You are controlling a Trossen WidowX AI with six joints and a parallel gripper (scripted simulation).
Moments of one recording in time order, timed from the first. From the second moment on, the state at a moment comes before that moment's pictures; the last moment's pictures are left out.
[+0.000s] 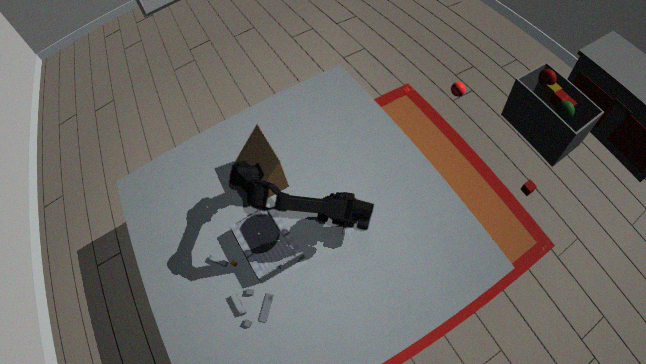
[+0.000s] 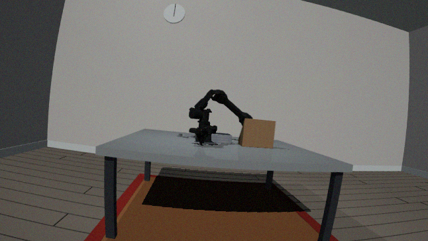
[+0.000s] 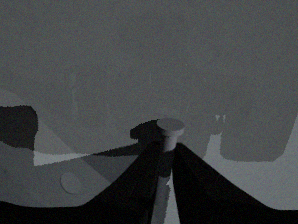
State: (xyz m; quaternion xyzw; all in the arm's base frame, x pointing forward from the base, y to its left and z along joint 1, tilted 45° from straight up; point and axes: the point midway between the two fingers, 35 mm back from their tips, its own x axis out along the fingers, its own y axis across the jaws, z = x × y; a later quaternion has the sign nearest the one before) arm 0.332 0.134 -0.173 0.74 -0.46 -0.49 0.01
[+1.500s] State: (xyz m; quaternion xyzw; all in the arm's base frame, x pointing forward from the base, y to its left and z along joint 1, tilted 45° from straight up) arm 0.324 0.142 -0.176 0.82 -0.45 -0.35 0.10
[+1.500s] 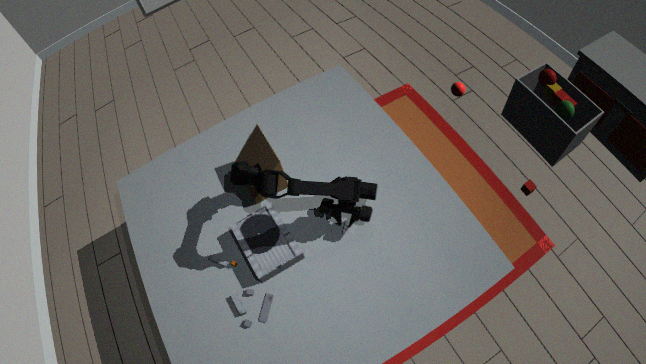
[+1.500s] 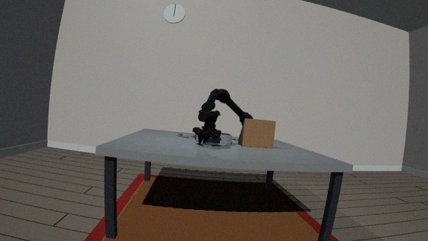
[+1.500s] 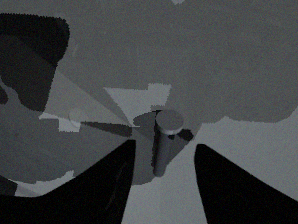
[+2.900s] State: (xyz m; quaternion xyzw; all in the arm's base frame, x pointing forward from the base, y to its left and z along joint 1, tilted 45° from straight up) arm 0.324 0.138 -0.178 0.82 -0.45 -0.35 0.10
